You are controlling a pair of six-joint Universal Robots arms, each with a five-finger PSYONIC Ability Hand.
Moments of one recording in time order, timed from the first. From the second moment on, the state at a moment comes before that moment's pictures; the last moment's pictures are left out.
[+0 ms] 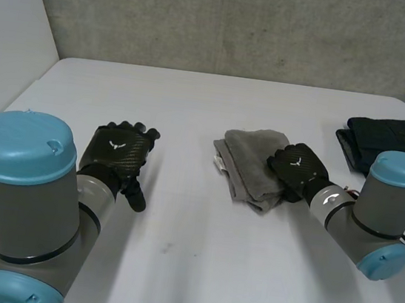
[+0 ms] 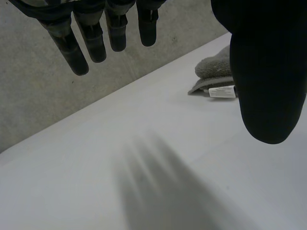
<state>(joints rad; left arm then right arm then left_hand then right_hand) 4.06 -1.87 -1.64 3.24 -1.85 3.26 1.85 -0.82 1.39 -0.30 1.16 2.48 0.19 0.21 0.21 0.20 0.05 0.68 0.86 0.87 0.87 0.65</state>
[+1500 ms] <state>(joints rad) 4.07 -1.90 -1.63 3.24 -1.85 3.26 1.44 -0.63 0.82 -0.29 1.18 2.45 0.19 0.21 0.21 0.20 0.05 0.90 1.17 1.16 1.19 0.92</state>
